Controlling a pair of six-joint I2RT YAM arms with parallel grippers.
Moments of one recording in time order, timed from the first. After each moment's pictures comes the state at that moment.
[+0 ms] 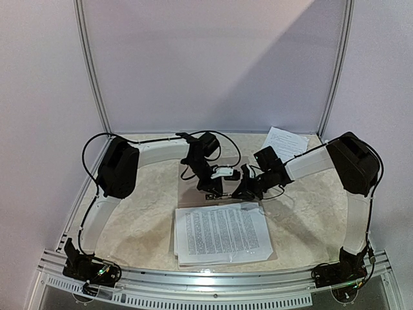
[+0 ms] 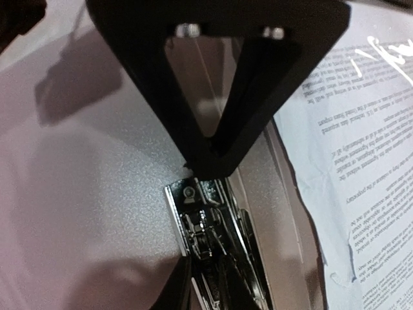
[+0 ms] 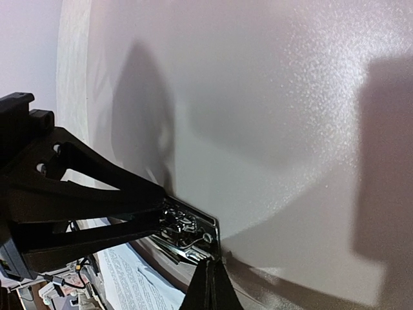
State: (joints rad) left arm -0.74 2.50 2.07 -0.90 0.46 0.94; right arm 0.59 2.04 1.12 -0.01 -0.55 0.77
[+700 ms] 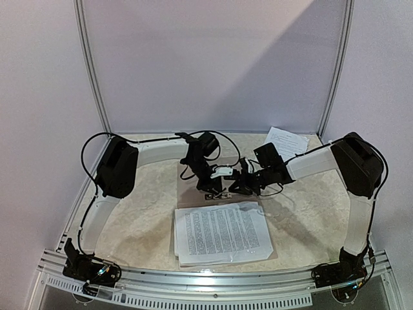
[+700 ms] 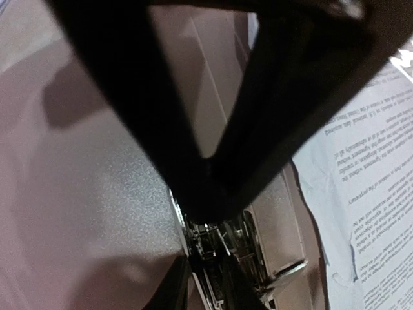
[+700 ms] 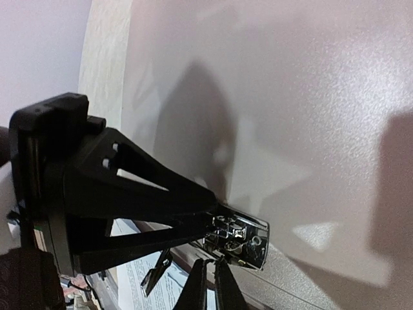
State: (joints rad) left arm -0.74 2.48 2.05 -0.88 0.45 0.93; right arm 0.61 1.99 1.11 0.06 -0.55 0.79
